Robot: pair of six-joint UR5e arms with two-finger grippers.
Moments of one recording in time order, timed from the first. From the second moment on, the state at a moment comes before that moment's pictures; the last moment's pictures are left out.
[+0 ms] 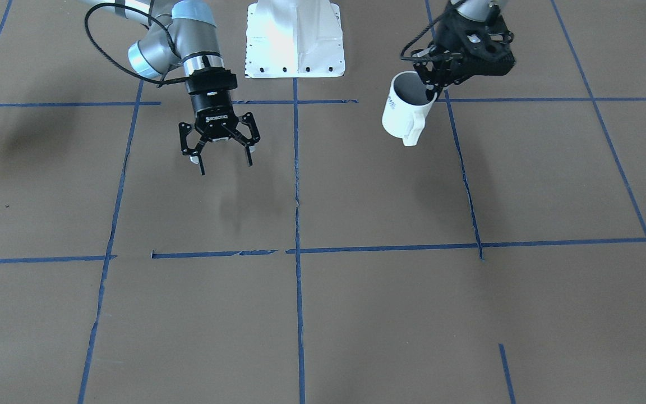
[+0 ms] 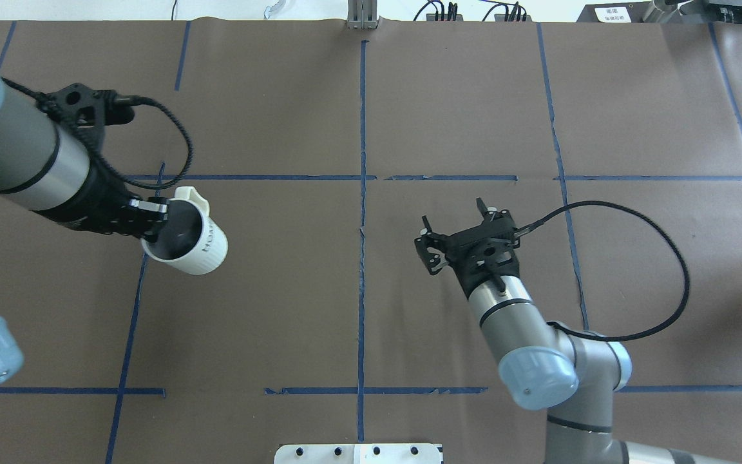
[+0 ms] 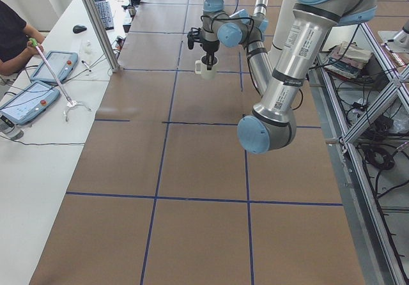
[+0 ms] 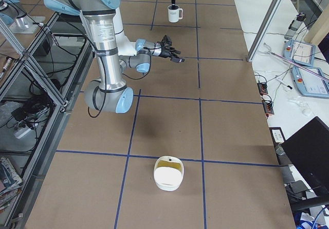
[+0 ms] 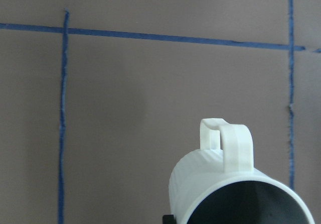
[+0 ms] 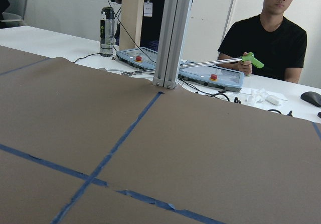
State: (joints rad) left arm -0.77 -1.88 -2.27 -1.27 -2.05 -0.99; right arm 0.25 -1.29 1.74 -0.74 0.73 0.83
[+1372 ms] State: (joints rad) left arm -1.09 -1.54 -1.82 -1.76 -2.33 -0.59; right arm 1.03 -1.55 1.93 -0.90 1.89 0.76
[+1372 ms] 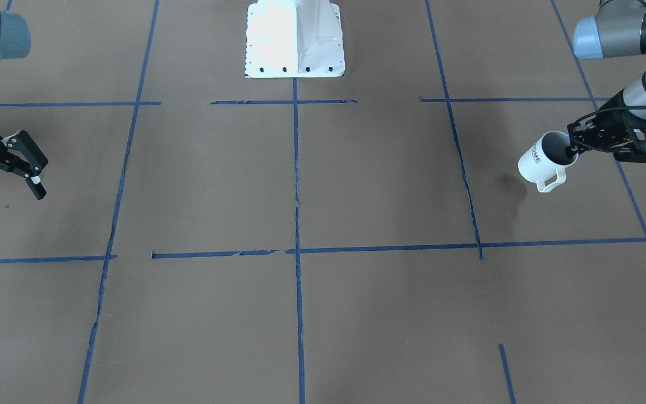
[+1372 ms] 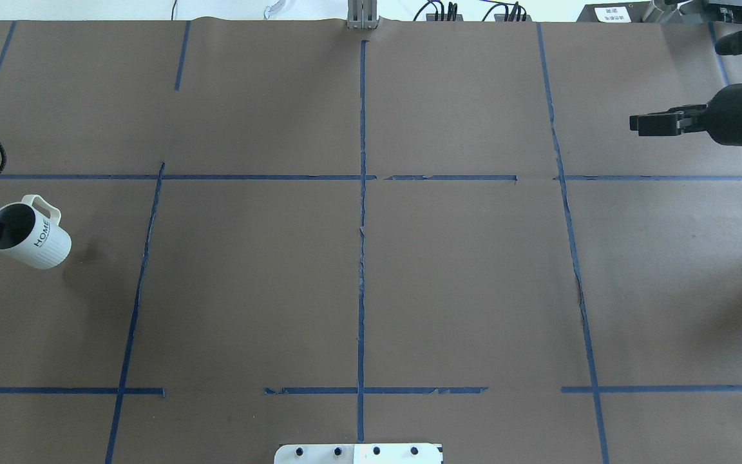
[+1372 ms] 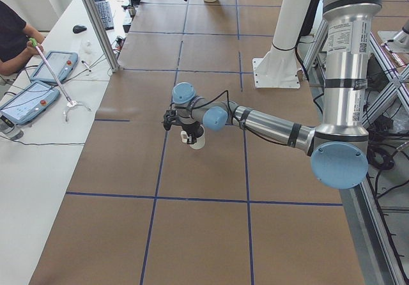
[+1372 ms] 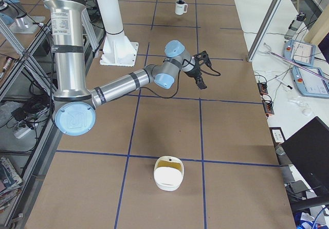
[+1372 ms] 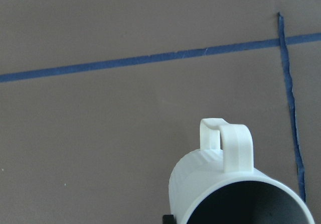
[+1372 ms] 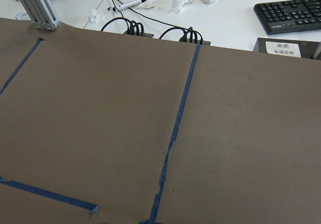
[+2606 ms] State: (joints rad) left arm -1.08 -1.46 -1.73 -2.02 -2.24 -0.61; right arm 1.05 -1.57 1.97 -0.90 1.95 0.75
